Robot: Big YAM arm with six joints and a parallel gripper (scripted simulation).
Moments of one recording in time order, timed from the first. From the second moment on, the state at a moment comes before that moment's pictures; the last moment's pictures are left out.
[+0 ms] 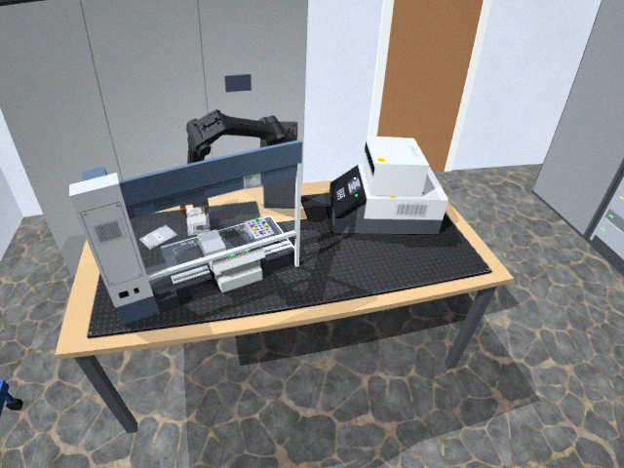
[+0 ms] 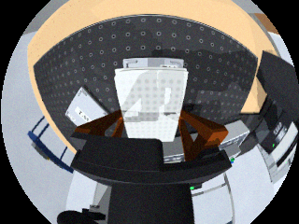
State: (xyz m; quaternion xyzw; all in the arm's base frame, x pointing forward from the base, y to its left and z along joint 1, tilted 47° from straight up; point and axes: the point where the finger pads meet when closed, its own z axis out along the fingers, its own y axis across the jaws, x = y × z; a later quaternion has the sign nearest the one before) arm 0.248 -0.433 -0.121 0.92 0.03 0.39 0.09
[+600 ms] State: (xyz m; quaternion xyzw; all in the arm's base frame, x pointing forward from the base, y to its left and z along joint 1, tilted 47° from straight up) arm 0.227 -0.429 -0.103 0.92 0.02 0.39 0.09
